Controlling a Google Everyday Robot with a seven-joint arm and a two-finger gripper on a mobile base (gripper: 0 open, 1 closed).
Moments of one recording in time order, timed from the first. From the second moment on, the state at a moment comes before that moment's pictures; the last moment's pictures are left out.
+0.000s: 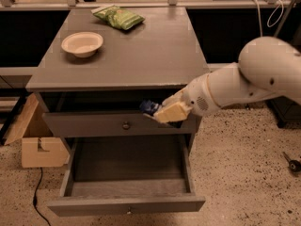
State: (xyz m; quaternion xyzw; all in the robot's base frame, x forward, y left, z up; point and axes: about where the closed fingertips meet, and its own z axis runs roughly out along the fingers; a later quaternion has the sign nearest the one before) arm 0.509 -0.045 0.825 -0.46 0.79 0.27 0.31
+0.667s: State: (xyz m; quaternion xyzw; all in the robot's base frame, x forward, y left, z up) arm 0.475 -0.004 0.741 -0.44 0.79 0.34 0.26
